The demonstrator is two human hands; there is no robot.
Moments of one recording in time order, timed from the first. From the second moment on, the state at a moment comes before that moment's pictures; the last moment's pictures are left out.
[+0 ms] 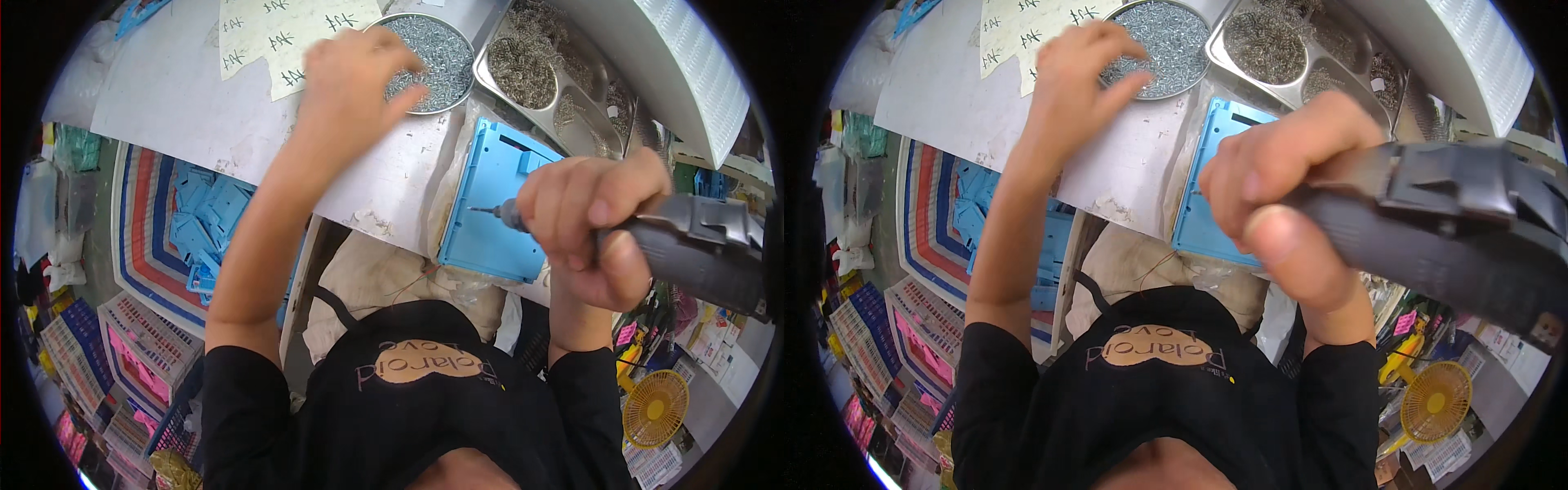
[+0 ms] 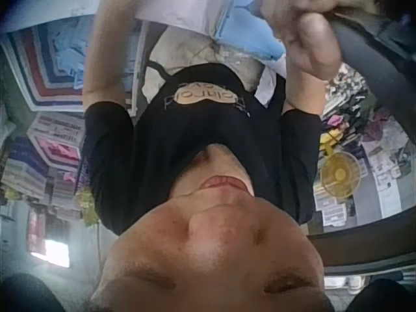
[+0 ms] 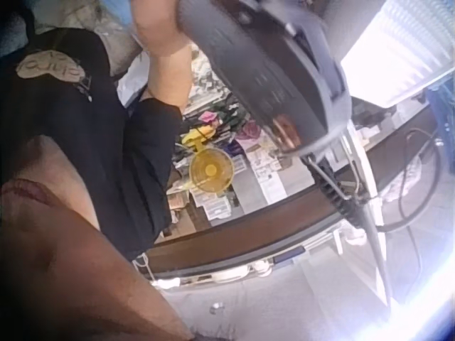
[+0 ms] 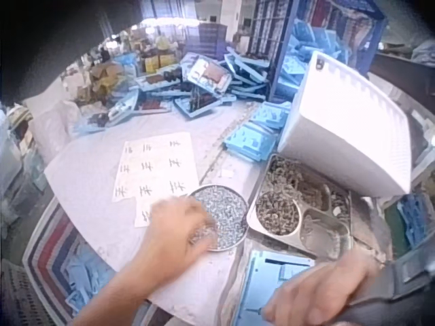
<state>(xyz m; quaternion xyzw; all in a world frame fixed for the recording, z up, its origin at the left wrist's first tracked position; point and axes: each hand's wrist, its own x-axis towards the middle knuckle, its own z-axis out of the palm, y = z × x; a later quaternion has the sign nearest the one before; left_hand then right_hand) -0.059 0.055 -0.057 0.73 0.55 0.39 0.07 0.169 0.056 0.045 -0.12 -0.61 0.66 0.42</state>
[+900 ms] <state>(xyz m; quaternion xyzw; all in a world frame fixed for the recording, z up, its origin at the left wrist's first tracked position) -0.015 -0.034 -0.044 0.77 0.45 0.42 0.18 0.174 0.039 0.056 -0.08 -0.63 0.65 0.42</state>
